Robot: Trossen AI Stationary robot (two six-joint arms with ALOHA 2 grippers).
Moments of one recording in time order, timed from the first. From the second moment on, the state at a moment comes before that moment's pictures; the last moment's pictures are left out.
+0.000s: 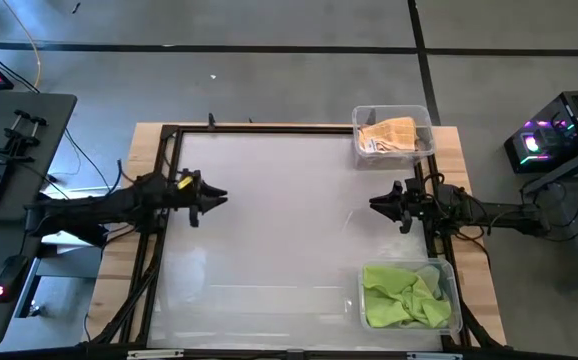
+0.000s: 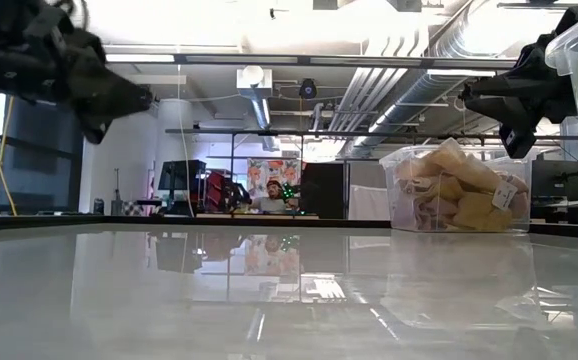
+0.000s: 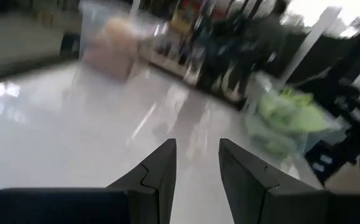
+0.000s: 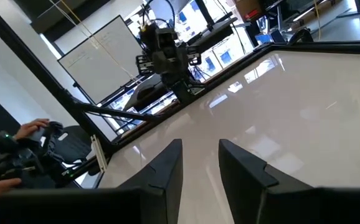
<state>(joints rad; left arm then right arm) 0.20 0.29 0.11 0.04 0.07 -0.39 -0.06 0.04 0.01 0.02 0.02 0.56</state>
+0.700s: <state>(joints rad) 0.07 0.00 0.01 0.01 -0.01 -0.01 -0.06 0.04 0.01 0.02 0.02 0.56</state>
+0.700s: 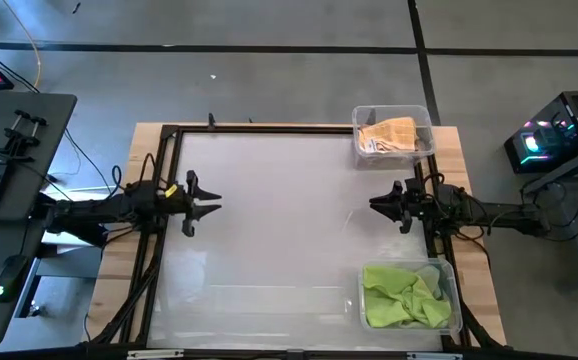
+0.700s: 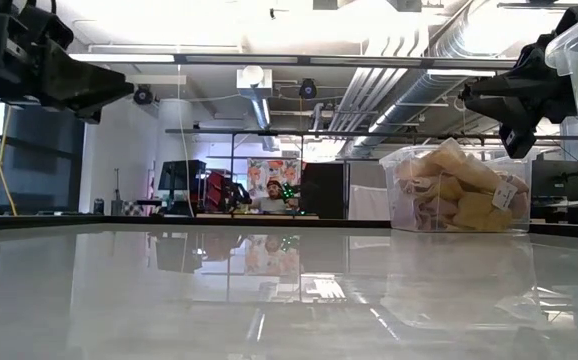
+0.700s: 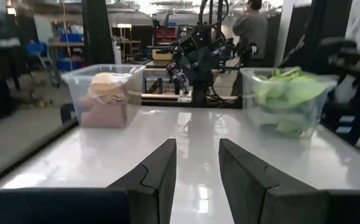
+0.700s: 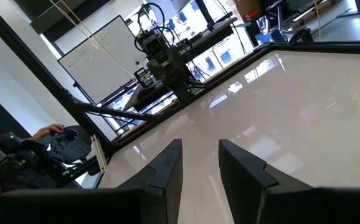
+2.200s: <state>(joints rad) 0.06 0.01 0.01 0.01 -0.01 0.03 -0.06 0.04 0.01 0.01 0.02 0.08</state>
